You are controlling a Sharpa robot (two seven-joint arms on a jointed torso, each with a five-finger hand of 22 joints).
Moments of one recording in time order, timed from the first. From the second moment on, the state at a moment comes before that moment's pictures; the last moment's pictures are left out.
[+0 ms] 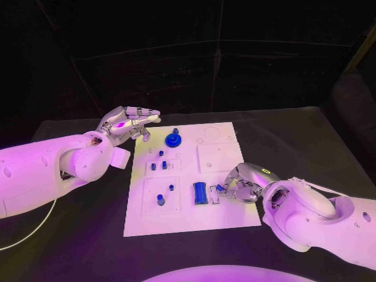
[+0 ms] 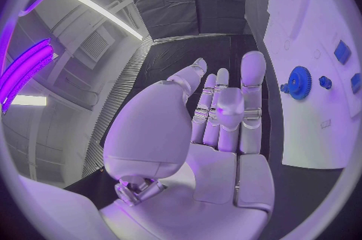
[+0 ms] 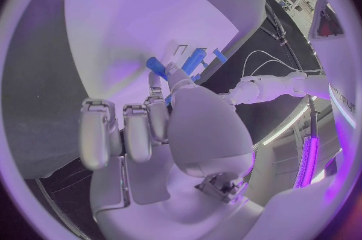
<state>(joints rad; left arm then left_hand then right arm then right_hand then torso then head) 1.30 -0.85 -0.20 1.42 0.03 -0.14 0.42 1.33 -0.09 0.32 -0.02 0.05 1.05 0.18 0.10 0.07 1.13 0.10 0.17 0.08 1.38 0.01 1.21 0.87 0.16 1.25 0.11 0.77 0.85 1.00 -0.98 -0.09 1.94 -1.51 -0.47 -0.62 1.37 0.03 0.06 0.10 0.24 1.08 0.08 0.22 0.32 1.45 -0.01 1.30 1.42 1.47 -0.06 1.50 1.31 0.04 1.47 0.05 1.50 1.31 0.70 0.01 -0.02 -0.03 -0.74</state>
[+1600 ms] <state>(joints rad) 1.30 -0.84 -0.20 1.42 0.03 -0.13 0.42 1.33 -0.09 0.32 -0.02 0.05 1.05 0.18 0.10 0.07 1.13 0.10 0.17 0.08 1.38 0.02 1.21 0.87 0.16 1.25 0.11 0.77 0.85 1.00 -0.93 -0.09 1.91 -1.49 -0.44 -0.66 1.27 -0.01 0.04 0.18 0.35 1.15 0.04 0.25 0.35 1.46 -0.02 1.30 1.31 1.47 -0.08 1.50 1.31 0.04 1.47 0.04 1.50 1.31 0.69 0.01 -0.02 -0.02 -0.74</state>
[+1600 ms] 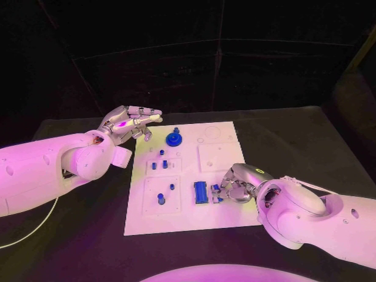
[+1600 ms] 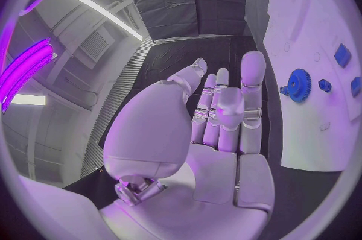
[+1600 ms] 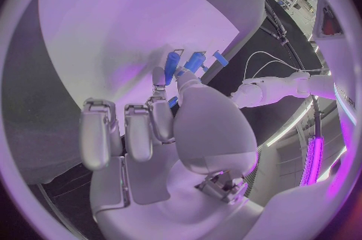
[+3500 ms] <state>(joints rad) 1.30 -0.85 -0.20 1.42 0.03 -0.12 0.41 1.33 -0.09 0.32 -0.02 0.05 1.05 0.18 0.10 0.07 1.13 0.10 0.17 0.08 1.38 0.02 1.21 0.87 0.16 1.25 0.11 0.77 0.85 1.00 -0.94 -0.09 1.89 -1.48 -0.40 -0.57 1.32 0.00 -0.15 0.22 0.12 1.13 0.05 0.30 0.39 1.46 -0.02 1.29 1.31 1.47 -0.08 1.50 1.31 0.04 1.47 0.04 1.50 1.31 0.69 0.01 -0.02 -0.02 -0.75</state>
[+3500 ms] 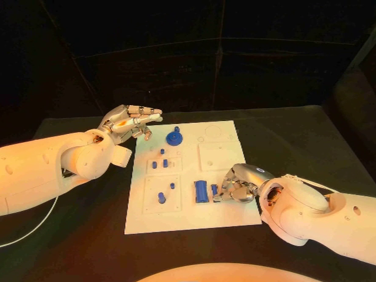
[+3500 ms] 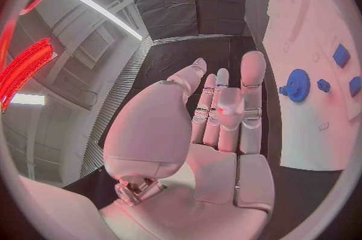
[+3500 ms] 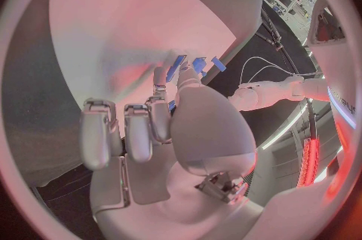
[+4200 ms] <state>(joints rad) 1.30 -0.86 -0.20 1.42 0.03 -0.12 0.41 1.33 -0.09 0.32 -0.02 0.05 1.04 0.17 0.10 0.07 1.13 0.10 0.17 0.08 1.38 0.02 1.21 0.87 0.16 1.25 0.11 0.77 0.85 1.00 -0.99 -0.09 1.90 -1.42 -0.45 -0.45 1.23 0.01 -0.24 0.29 0.07 1.07 0.07 0.28 0.39 1.44 -0.01 1.23 1.30 1.47 -0.08 1.46 1.31 0.04 1.45 0.04 1.45 1.31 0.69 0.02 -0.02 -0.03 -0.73</state>
